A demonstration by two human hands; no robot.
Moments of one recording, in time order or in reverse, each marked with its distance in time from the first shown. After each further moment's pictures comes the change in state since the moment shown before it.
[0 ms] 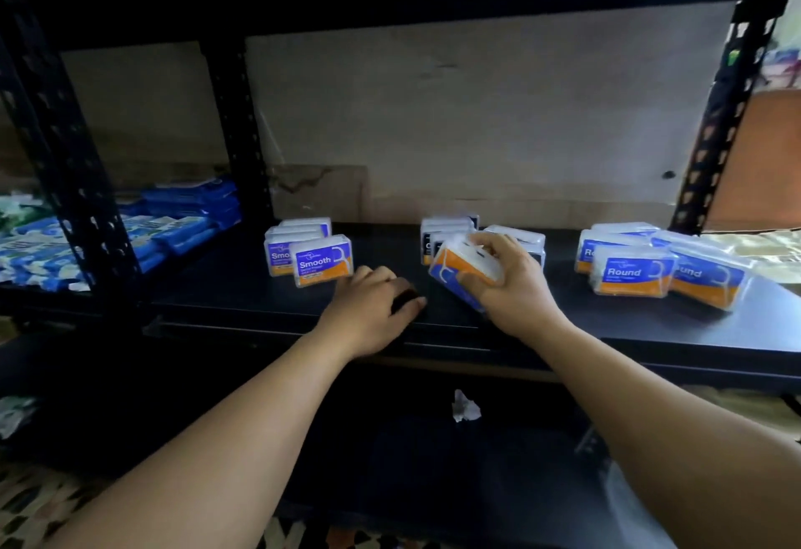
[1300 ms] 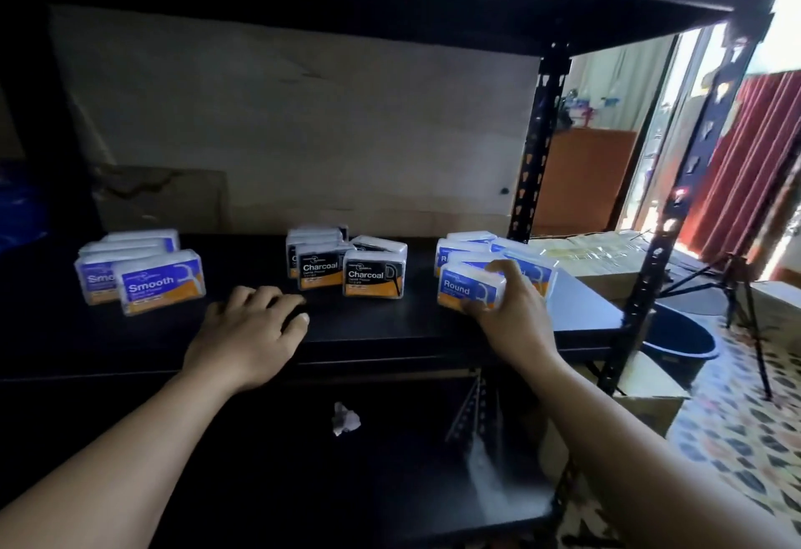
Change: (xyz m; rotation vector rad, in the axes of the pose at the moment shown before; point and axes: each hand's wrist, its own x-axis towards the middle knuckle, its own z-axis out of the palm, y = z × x) left_hand 0.008 0.029 0.018 0.047 -0.093 -0.096; right_hand -0.054 0.067 -0.121 -0.373 0.298 0.306
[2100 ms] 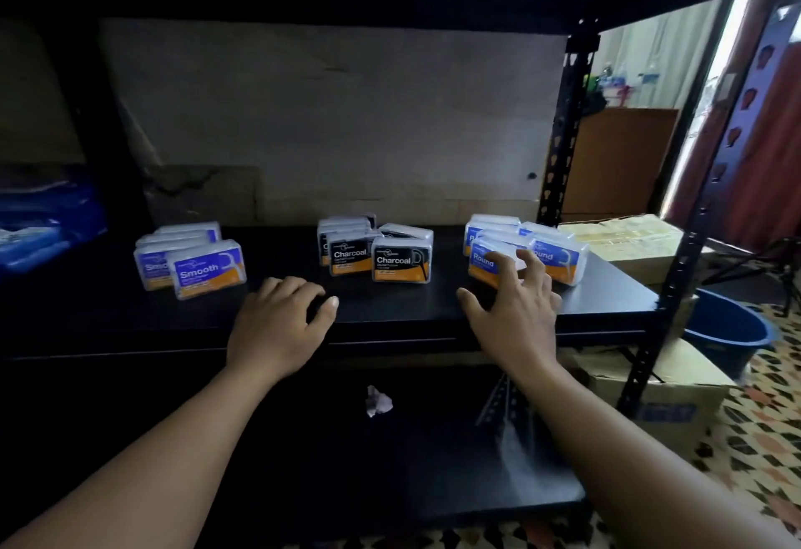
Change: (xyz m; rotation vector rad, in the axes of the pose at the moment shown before) left_hand -0.014 0.000 0.003 -0.084 0.209 0.010; right_hand -0.033 -0.025 0.021 -0.253 0.096 -0.084
